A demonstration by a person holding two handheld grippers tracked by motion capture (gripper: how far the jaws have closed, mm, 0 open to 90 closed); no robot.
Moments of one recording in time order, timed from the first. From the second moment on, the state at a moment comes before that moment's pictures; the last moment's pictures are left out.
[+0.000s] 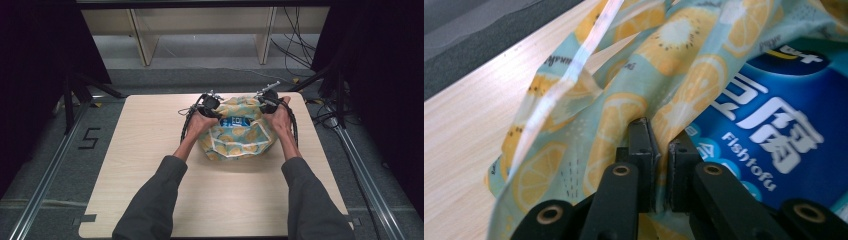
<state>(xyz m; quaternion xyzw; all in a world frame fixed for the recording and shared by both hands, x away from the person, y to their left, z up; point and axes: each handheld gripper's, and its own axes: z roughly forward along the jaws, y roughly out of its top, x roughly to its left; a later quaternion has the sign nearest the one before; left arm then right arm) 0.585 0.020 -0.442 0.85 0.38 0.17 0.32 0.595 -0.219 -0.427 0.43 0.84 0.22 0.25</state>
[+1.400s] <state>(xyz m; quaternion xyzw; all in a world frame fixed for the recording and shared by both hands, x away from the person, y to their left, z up) 0.449 0.008 -0.471 0.91 0.23 0.05 0.34 0.551 -0.214 -0.429 0.39 0.88 0.22 0.17</state>
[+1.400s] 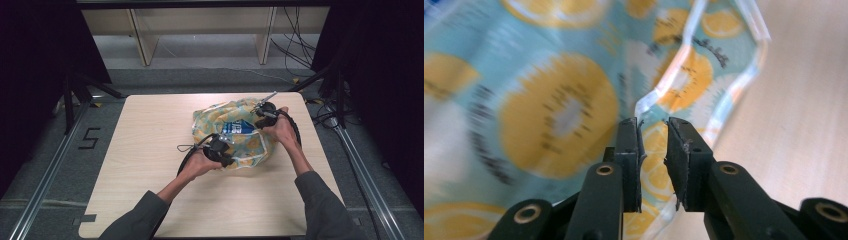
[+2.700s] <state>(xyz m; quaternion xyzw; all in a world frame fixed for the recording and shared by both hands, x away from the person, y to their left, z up) 0.347 0.111 -0.446 0.82 0.31 0.11 0.48 0.417 -0.269 -0.389 0.37 0.82 0.40 0.18</state>
